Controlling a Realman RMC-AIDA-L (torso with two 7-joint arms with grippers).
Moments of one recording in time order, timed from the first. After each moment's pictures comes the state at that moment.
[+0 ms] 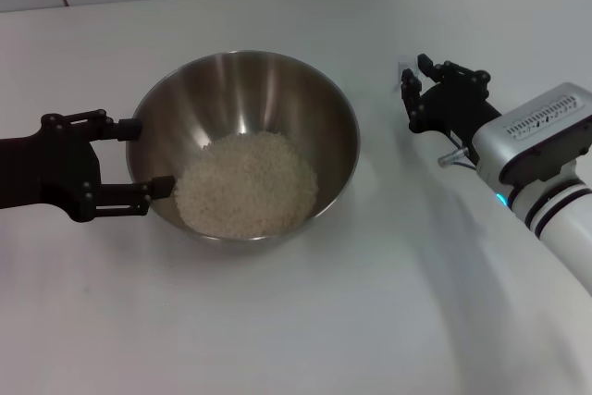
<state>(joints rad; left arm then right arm) -0.31 -2.07 1.04 1.19 1.91 1.54 -1.57 0.48 2.09 0.63 0.29 -2.20 -0.92 -0.07</state>
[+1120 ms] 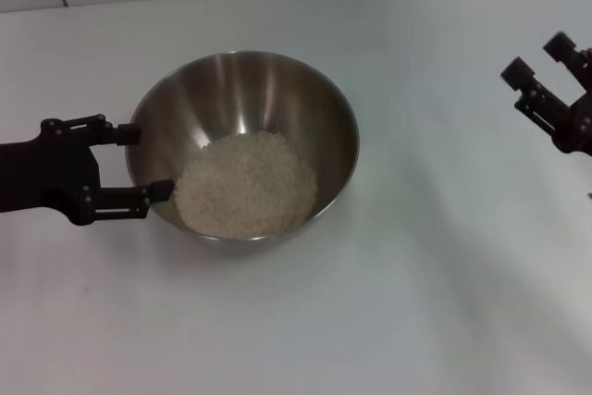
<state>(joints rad) -0.31 -2.06 1.04 1.17 1.91 1.54 -1.57 0.29 1.93 0.58 0.11 -2.48 -1.67 0.63</state>
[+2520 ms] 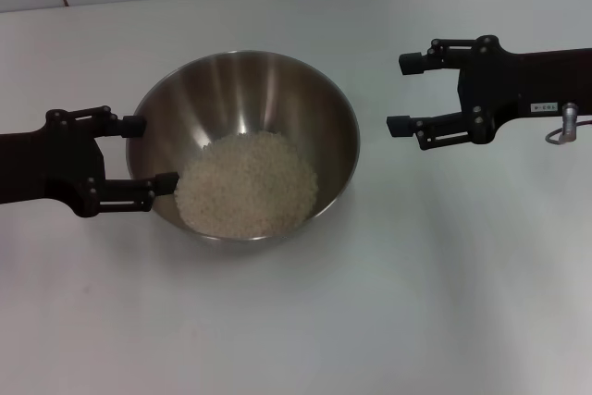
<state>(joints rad) -0.33 -2.06 1.04 1.18 1.92 1.54 -1.58 0.56 2.09 -0.54 -0.93 -2.13 -1.73 1.29</state>
